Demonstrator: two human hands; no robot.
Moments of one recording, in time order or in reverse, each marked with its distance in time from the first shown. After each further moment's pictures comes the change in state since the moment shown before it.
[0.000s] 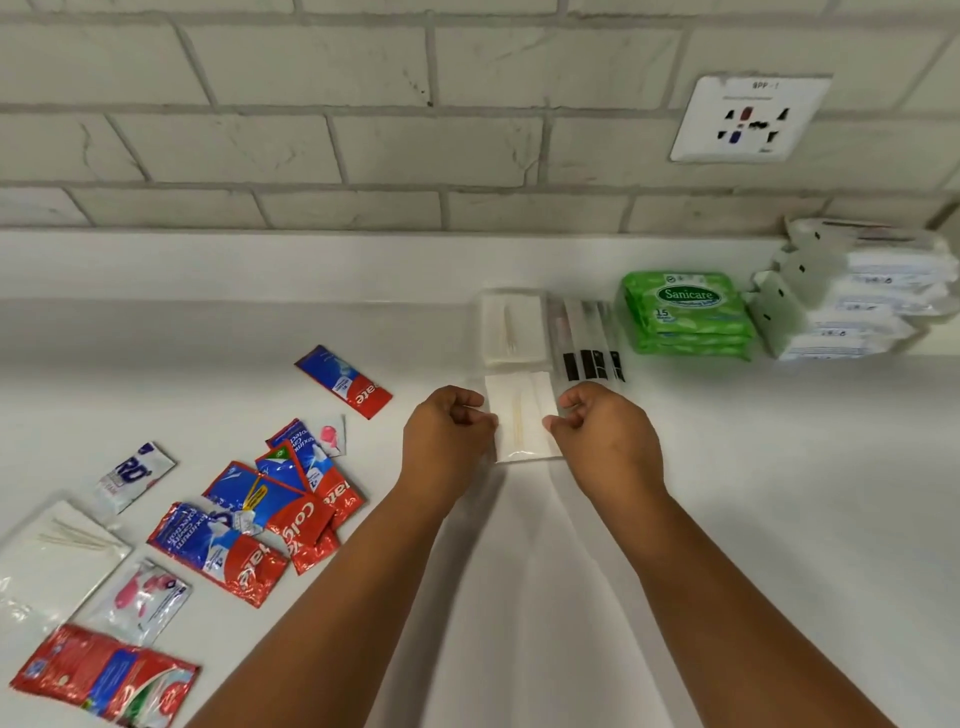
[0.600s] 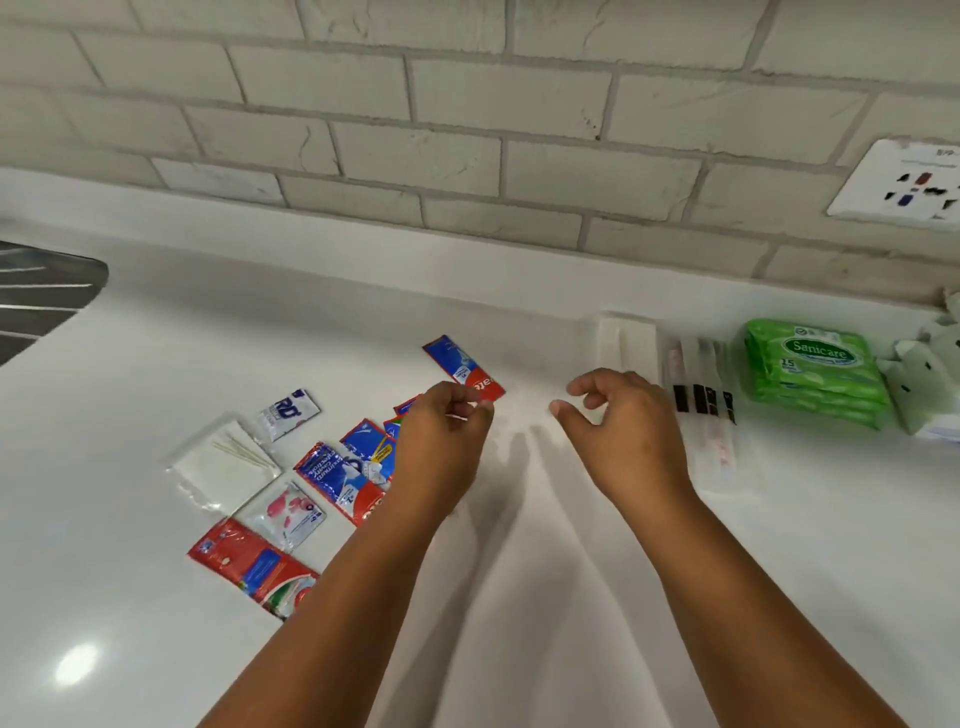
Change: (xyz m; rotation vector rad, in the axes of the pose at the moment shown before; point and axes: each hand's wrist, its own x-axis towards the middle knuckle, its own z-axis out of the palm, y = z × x) left_hand -0.037 -0.013 -0.097 -0.038 0.259 -0.029; right_hand -0.032 -0.086 0.012 0.048 -0.013 -0.338
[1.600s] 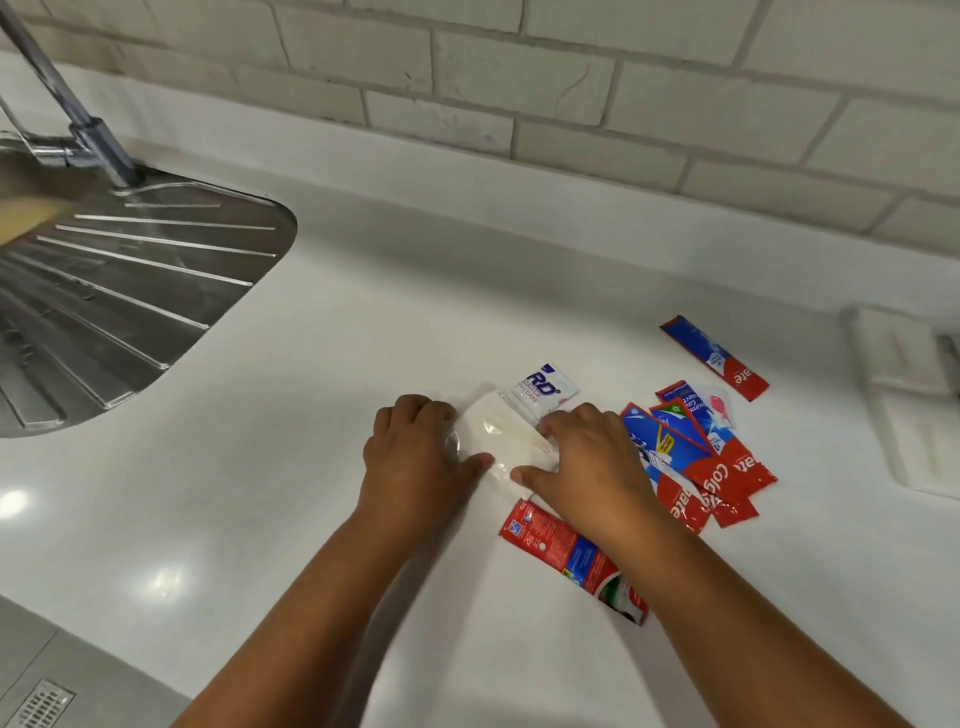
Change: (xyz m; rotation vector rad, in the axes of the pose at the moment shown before) left_hand 0.056 -0.171 -0.259 0.643 0.038 0.159; right_hand -0.067 -0.213 0.209 -0.380 -0.502 -0.119
